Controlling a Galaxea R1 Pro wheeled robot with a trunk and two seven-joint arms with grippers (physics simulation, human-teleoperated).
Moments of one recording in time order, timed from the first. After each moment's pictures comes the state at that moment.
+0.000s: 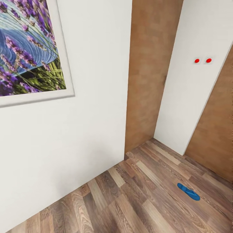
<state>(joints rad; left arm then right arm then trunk) -0.01 0.02 -0.01 0.00 0.00 -0.13 -0.01 -0.01 0.01 0.07 -0.15 0.01 -0.01 0.00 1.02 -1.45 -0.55</state>
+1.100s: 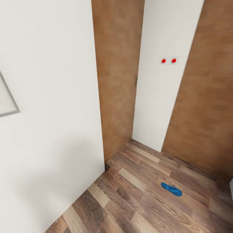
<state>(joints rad) -0.01 0.02 -0.01 0.00 0.00 -0.14 -0.01 -0.01 0.01 0.07 -0.15 0.01 -0.01 0.00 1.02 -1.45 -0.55</state>
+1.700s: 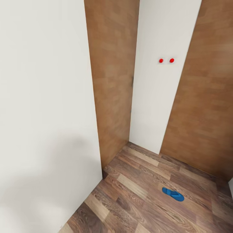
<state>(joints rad) -0.01 0.02 -0.01 0.00 0.00 -0.14 -0.01 -0.01 0.01 0.07 -0.15 0.01 -0.01 0.00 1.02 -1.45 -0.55</state>
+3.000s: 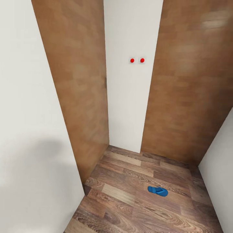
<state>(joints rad) -0.01 0.02 -0.01 0.00 -0.01 -0.15 -0.01 -0.01 0.01 0.07 -0.15 0.01 -0.01 0.00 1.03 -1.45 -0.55</state>
